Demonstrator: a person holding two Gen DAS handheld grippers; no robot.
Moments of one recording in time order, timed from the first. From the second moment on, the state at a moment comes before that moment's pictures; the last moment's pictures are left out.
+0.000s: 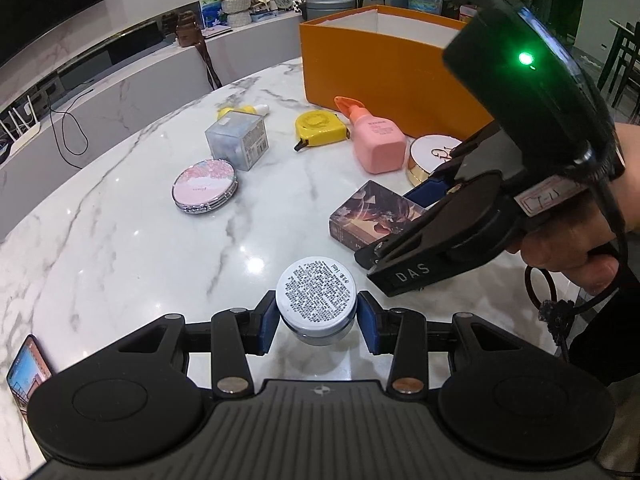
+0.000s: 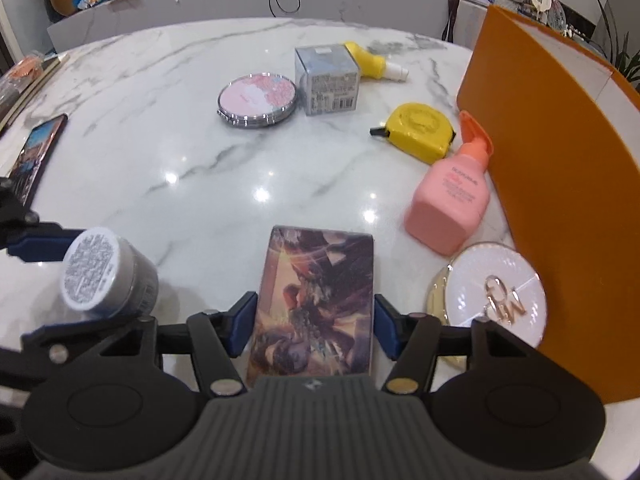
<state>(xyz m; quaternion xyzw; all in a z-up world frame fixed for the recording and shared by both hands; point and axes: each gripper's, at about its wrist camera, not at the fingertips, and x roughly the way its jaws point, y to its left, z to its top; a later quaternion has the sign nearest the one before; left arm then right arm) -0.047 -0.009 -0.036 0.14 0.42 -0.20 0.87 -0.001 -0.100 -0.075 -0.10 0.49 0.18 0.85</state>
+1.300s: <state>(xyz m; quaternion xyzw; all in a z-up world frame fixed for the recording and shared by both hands) 0.070 -0.156 0.050 0.10 0.35 -0.24 0.90 0.096 -0.287 0.058 0.03 0.39 0.09 0.92</state>
